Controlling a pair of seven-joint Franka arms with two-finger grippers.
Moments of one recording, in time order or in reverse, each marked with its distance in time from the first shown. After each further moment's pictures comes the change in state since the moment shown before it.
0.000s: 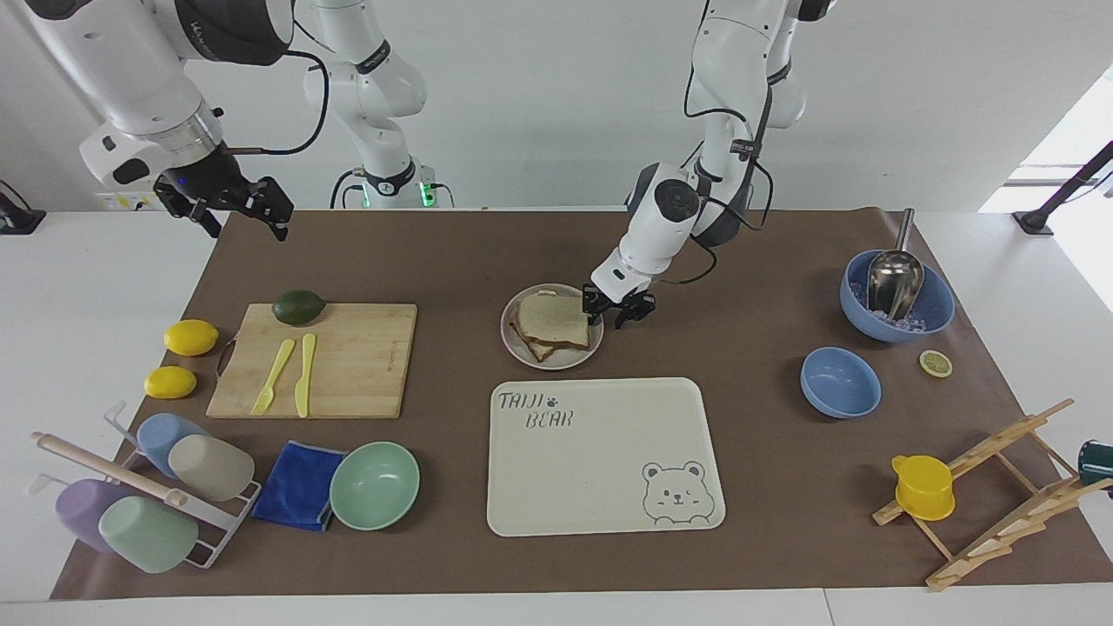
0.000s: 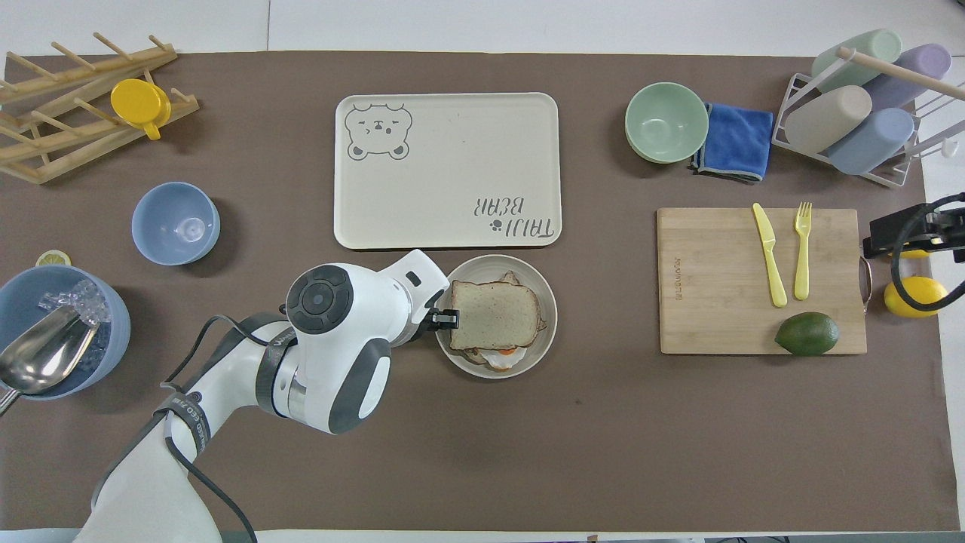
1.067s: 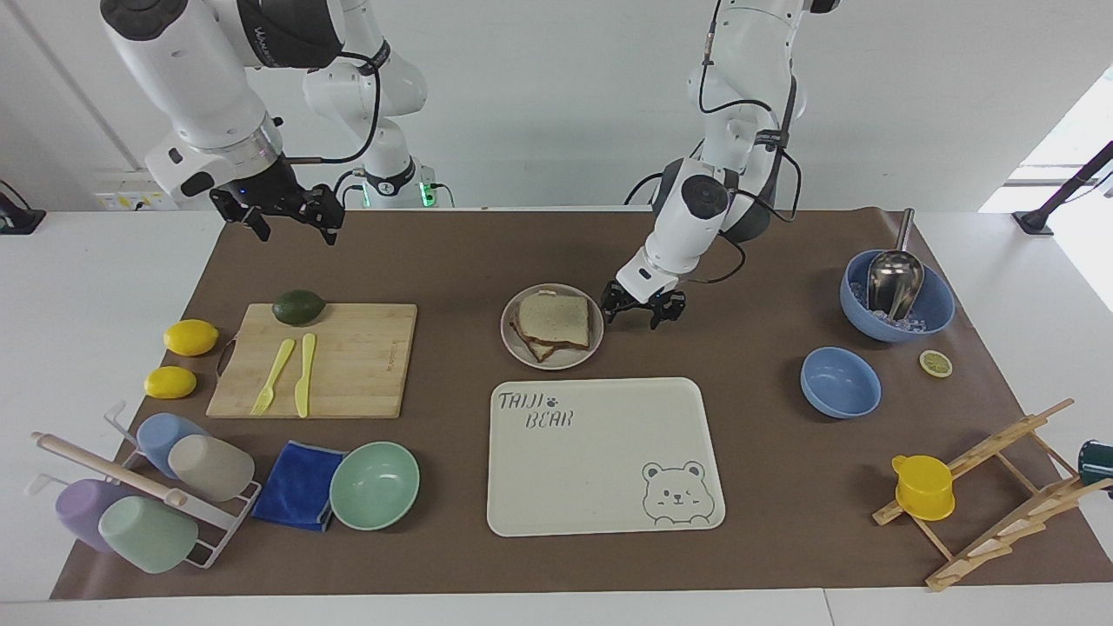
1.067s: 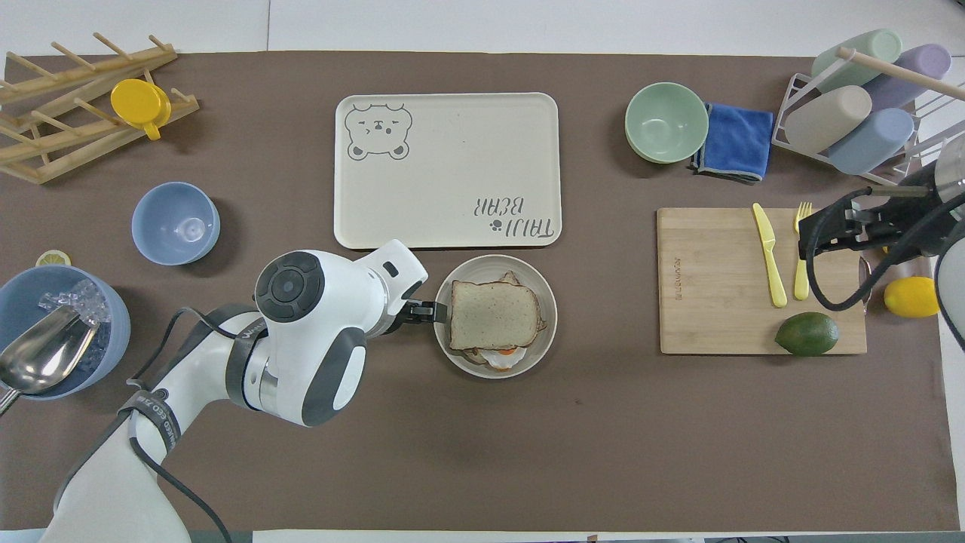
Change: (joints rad) left arm 0.049 -0.032 -0.001 0.000 0.040 -0.044 0.041; right arm 0.070 0.031 0.053 0.024 0.006 -0.043 0.123
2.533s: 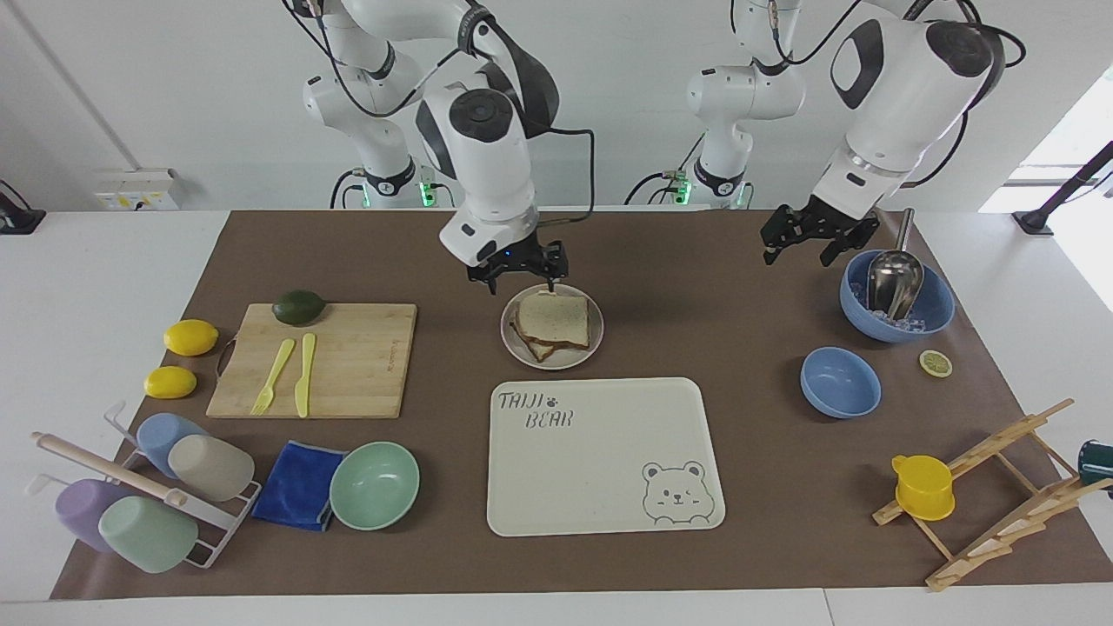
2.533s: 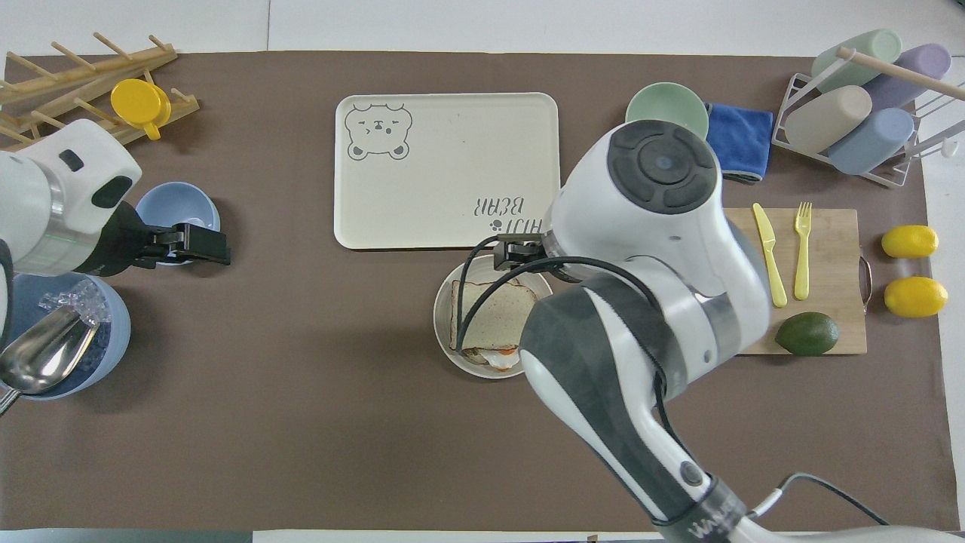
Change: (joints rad) left arm 0.394 -0.239 0.007 0.328 0.144 -0.630 0.131; right arm 0.372 0.153 0.040 -0.099 0.119 0.361 0.365
